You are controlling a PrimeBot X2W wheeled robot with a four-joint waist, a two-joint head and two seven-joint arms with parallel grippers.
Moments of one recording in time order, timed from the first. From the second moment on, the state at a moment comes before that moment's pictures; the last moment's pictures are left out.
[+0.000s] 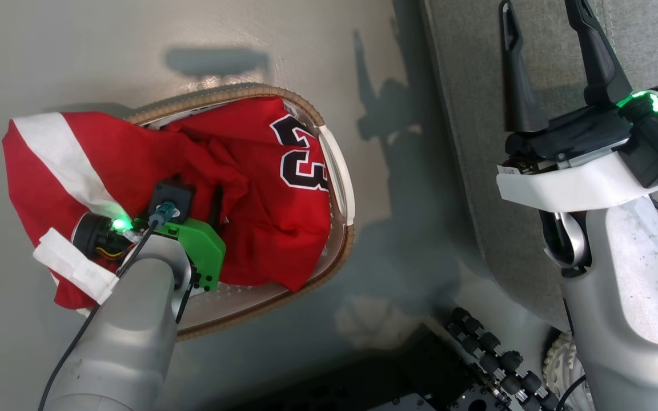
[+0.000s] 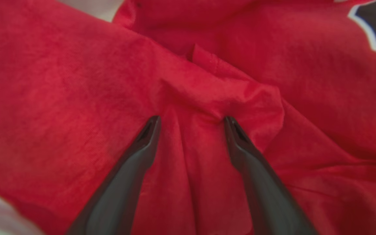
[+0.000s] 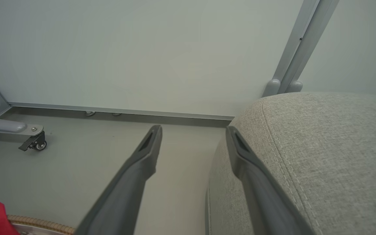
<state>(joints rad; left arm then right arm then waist) -0.77 0.07 -0.35 1.14 -0.09 -0.11 -0.26 -0.57 -0.05 0.10 -0.05 0.12 0.13 -0.26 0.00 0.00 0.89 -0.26</state>
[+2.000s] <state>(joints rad) -0.35 0.05 -0.41 0.64 -0.30 -0.07 -0.26 -0.33 -0.07 0.10 0.17 0.08 0.13 -0.26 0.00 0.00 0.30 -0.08</state>
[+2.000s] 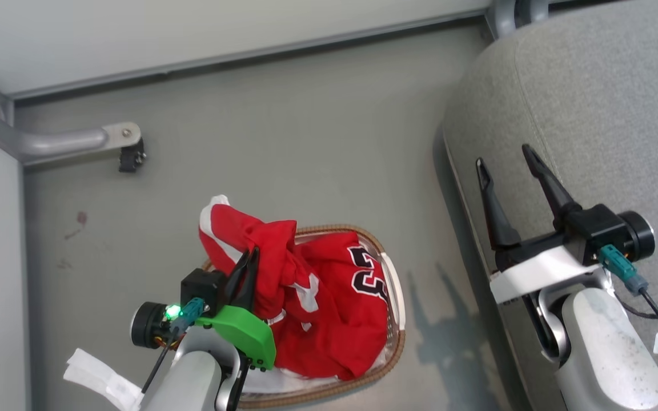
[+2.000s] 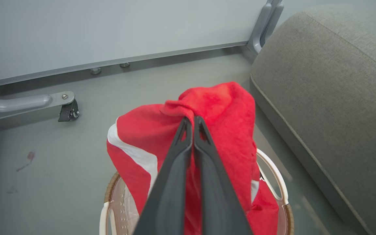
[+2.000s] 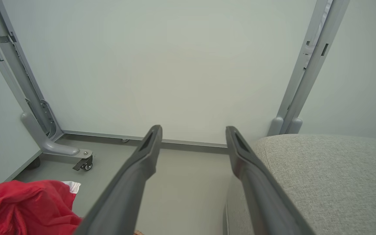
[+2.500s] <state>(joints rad) -0.30 0.05 -0.37 0.37 -0.31 -0.06 -0.26 -0.20 -0.06 0.12 0.22 0.10 0.13 -0.26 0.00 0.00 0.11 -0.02</state>
